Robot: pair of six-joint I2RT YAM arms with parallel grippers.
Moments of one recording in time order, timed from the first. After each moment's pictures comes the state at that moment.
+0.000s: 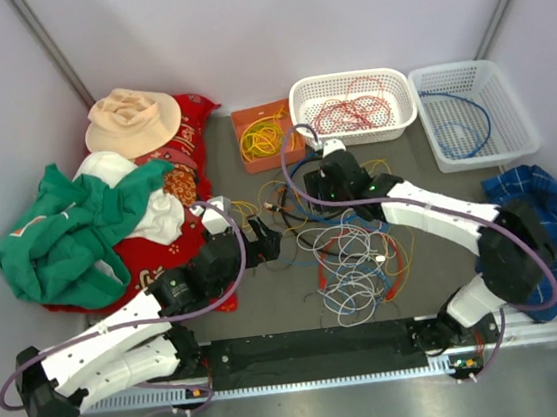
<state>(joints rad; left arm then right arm) -0.99 0.83 0.66 -0.31 -0.50 -0.84 0.72 1.47 1.08 -0.28 0.18 0.37</state>
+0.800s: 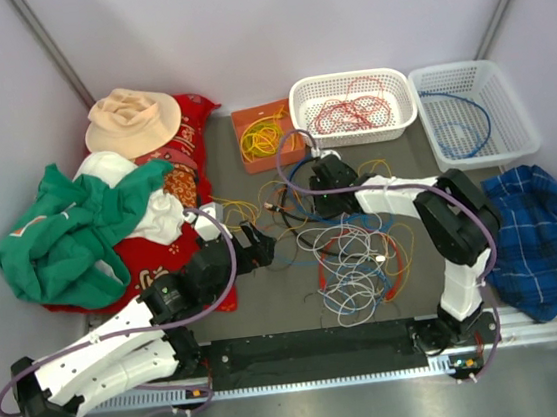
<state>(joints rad) -0.99 0.75 0.63 -0.37 -0.50 -0.87 0.62 1.84 1.09 -0.12 0.09 0.47</state>
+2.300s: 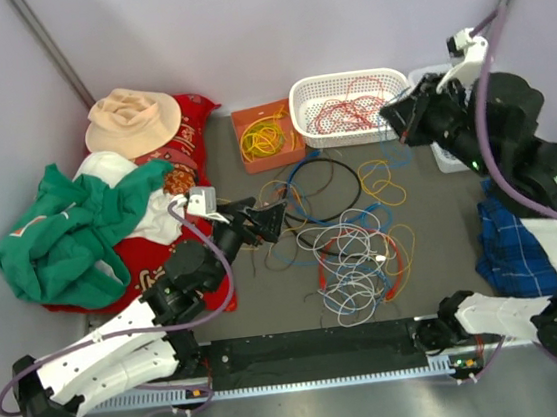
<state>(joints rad) -0.99 0.78 0.61 0.30 -0.42 -0.48 0.68 1.09 1.77 -0.81 0.20 0.42</state>
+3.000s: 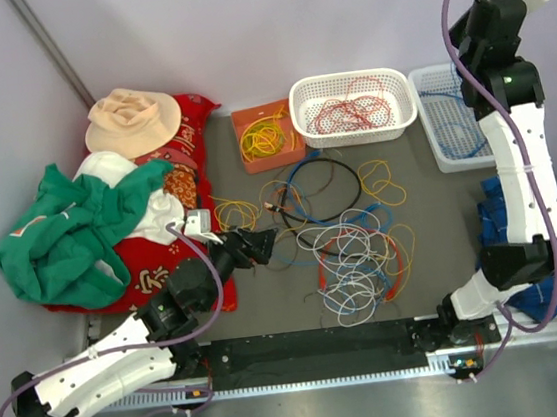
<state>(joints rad) -0.99 0.59 0.44 0.13 -0.44 -0.68 0.12 1.54 2.04 -0.58 0.53 0.50</state>
